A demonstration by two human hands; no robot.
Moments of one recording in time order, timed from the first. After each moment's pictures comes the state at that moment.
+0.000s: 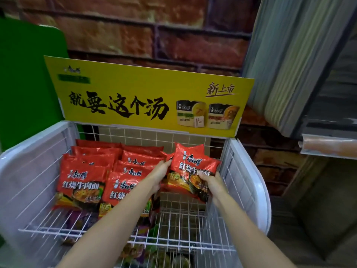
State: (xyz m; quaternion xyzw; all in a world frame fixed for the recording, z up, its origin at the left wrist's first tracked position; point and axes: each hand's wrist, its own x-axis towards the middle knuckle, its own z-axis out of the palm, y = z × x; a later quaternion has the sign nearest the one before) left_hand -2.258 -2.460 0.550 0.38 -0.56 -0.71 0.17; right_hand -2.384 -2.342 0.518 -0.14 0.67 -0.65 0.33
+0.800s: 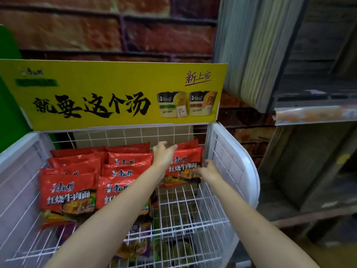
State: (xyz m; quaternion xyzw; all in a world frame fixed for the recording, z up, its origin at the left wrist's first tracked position) left_hand -2.280 -2.451 0.569 0.35 -0.70 -0.59 0.21; right_hand -2.358 -2.329 0.530 -0.12 0.79 -0.56 0.23
